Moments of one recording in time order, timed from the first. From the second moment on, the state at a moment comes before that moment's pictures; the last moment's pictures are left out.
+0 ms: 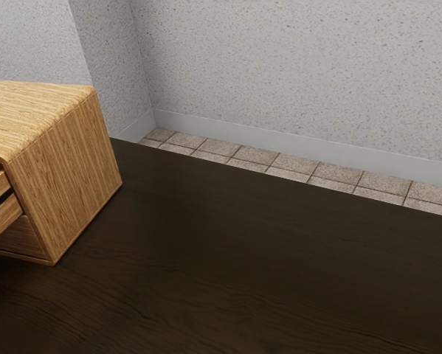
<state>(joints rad) 0.30 -0.82 0.65 -2.27 0.52 1.59 0.36</state>
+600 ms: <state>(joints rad) 0.32 -0.83 0.66 -2.39 0.54 1.59 0.44</state>
